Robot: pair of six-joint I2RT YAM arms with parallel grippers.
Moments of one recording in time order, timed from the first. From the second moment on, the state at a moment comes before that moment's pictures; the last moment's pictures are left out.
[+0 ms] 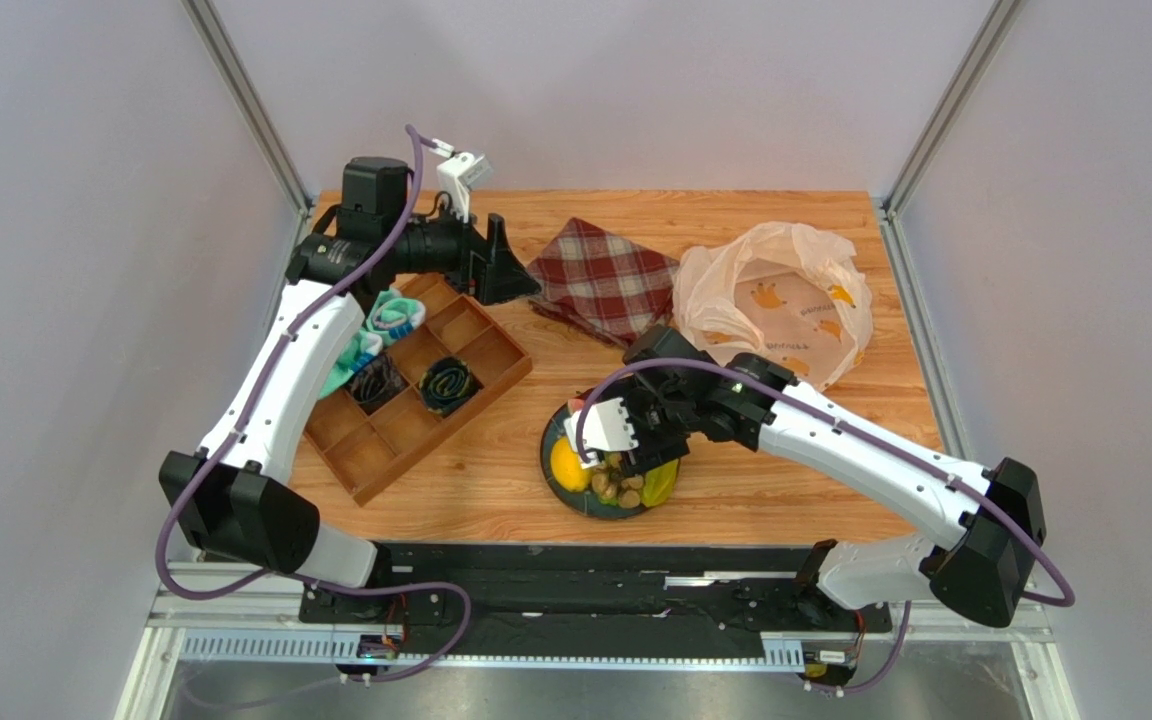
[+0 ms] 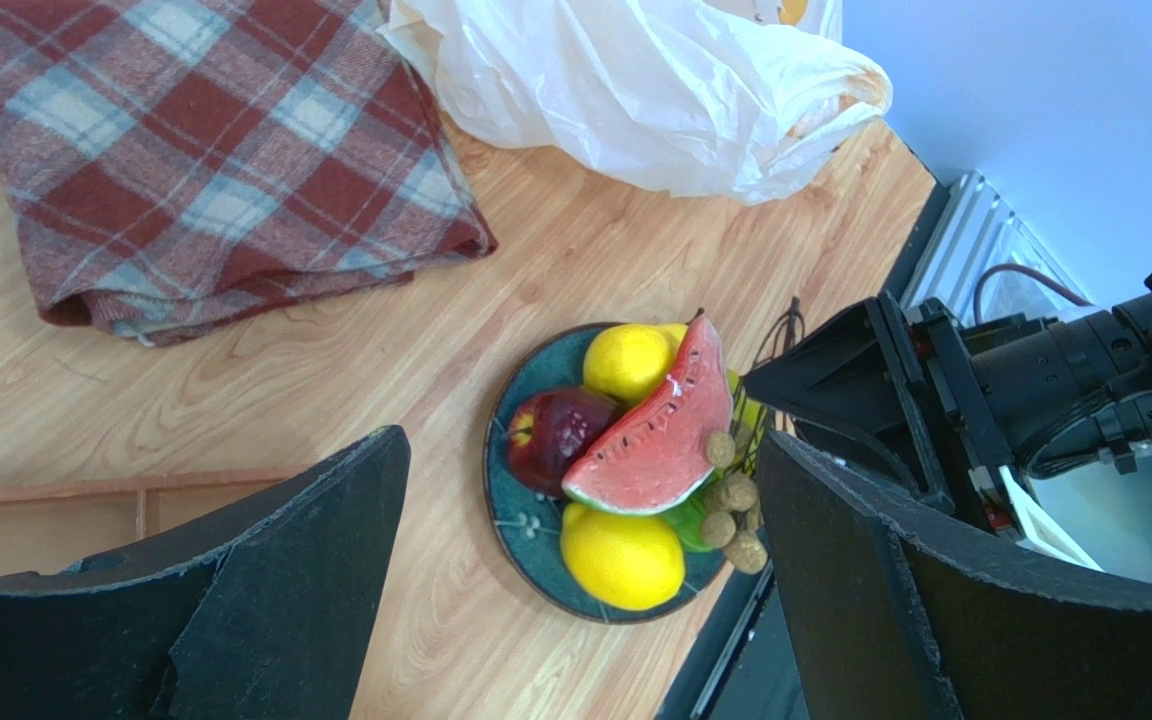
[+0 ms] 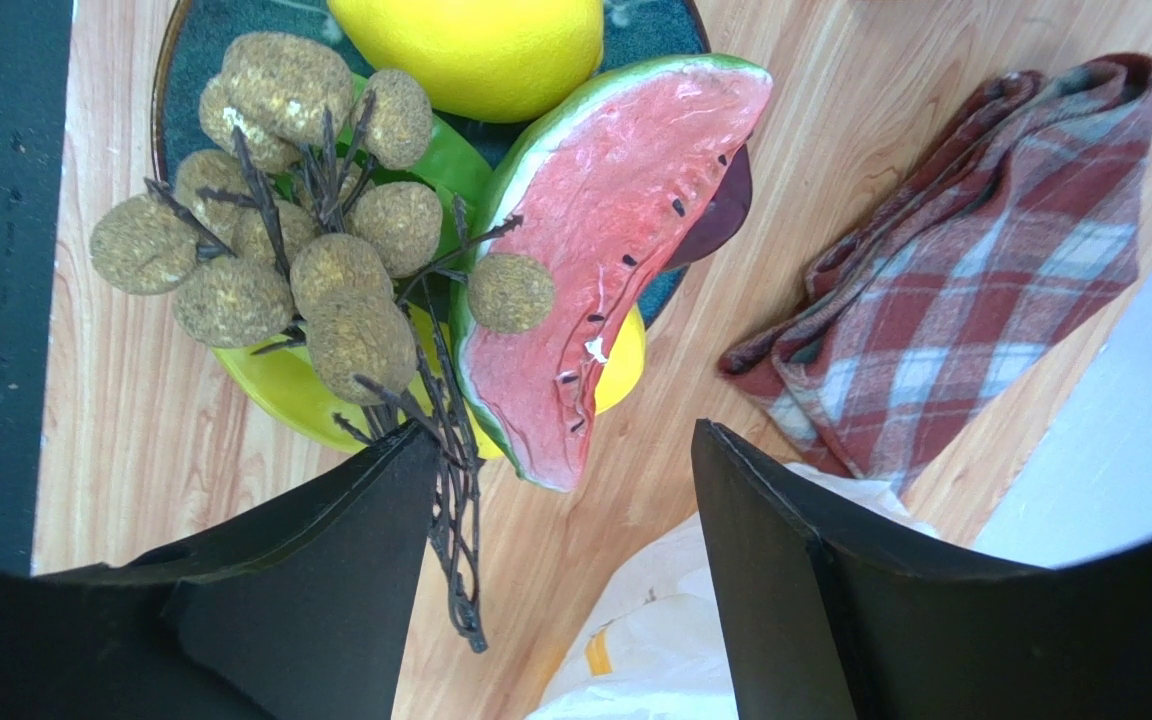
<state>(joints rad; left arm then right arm) -0.25 1.45 1.55 -0.67 0.80 -0.03 0.93 1.30 1.16 -0.85 -0.11 -1.06</state>
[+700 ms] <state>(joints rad) -0.25 1.48 1.55 -0.65 0.82 -0.05 0.93 1.31 1.08 -0.85 -0.07 -0.92</state>
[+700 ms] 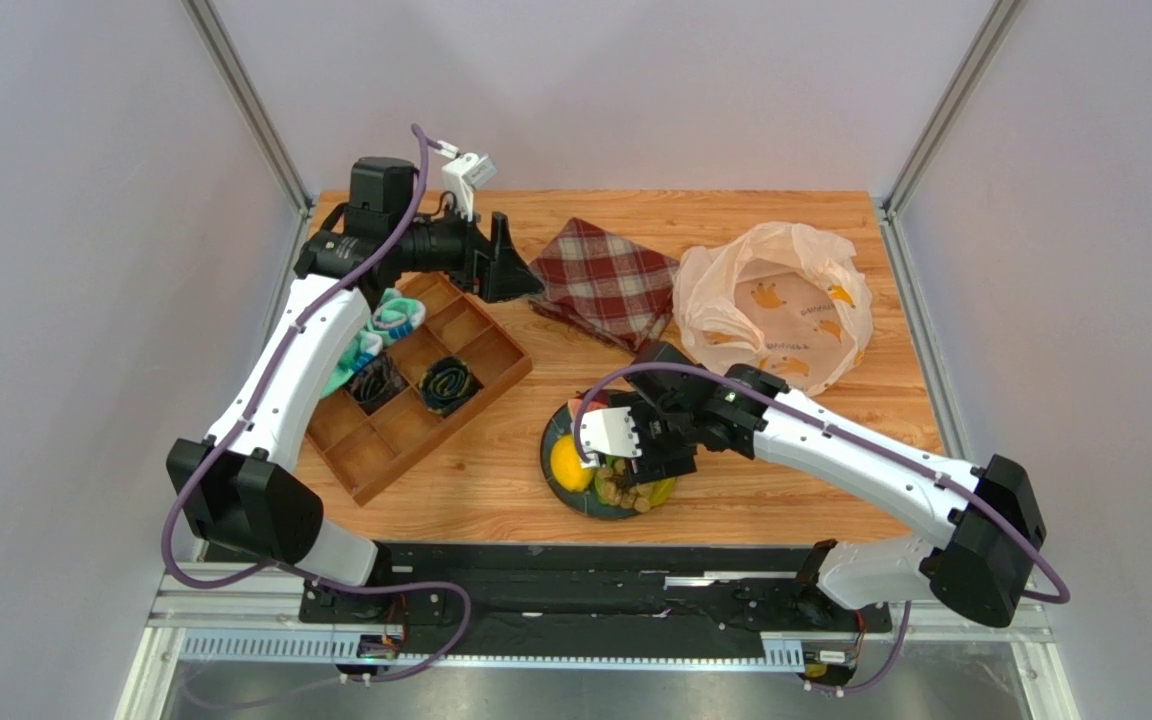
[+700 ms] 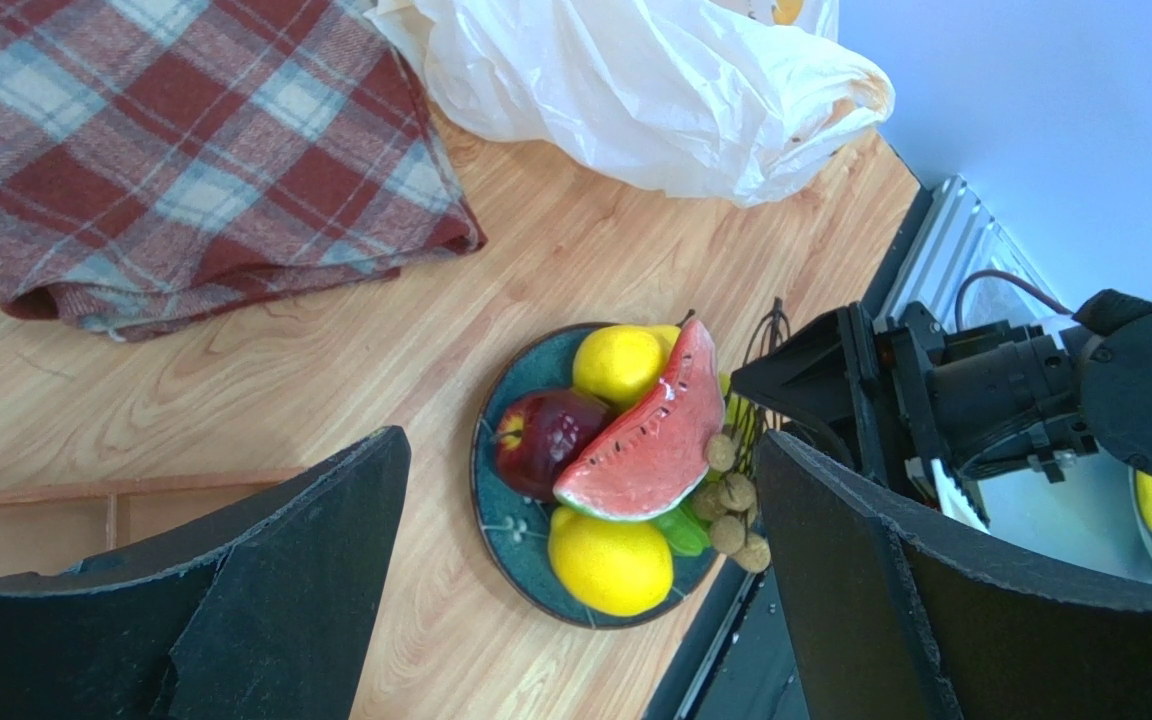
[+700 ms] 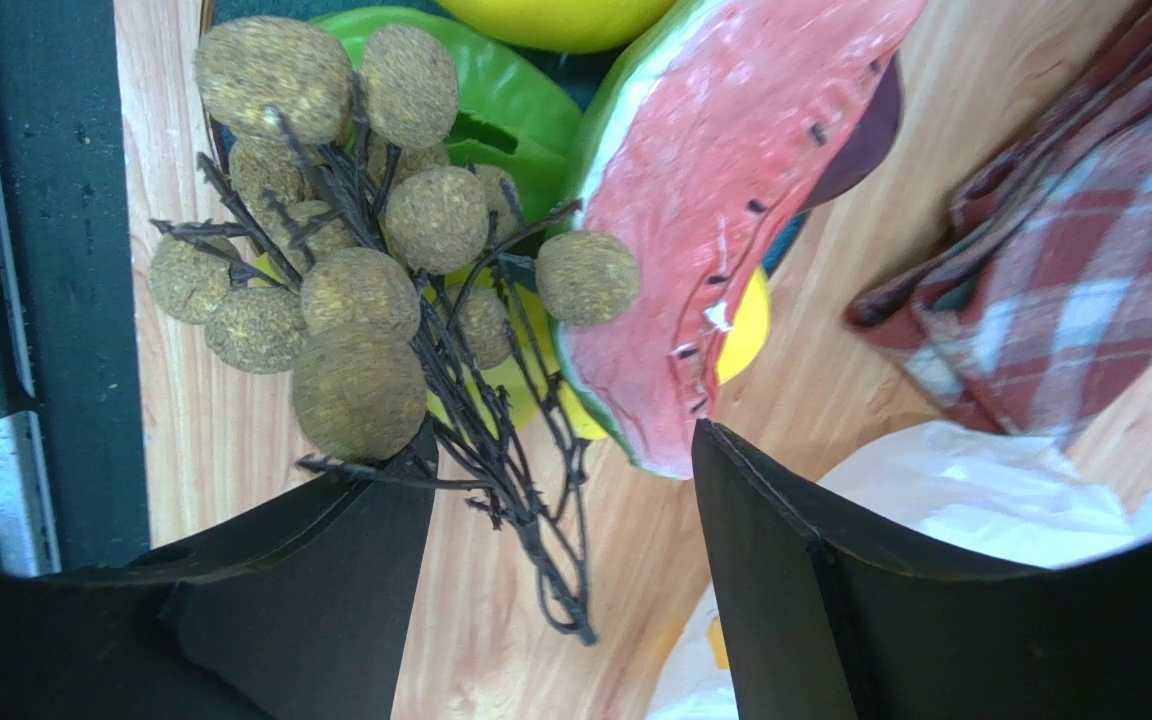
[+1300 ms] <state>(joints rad) -0.25 1.48 1.55 -0.65 0.83 -0.05 0.92 1.17 1.09 -0.97 0.00 -0.92</state>
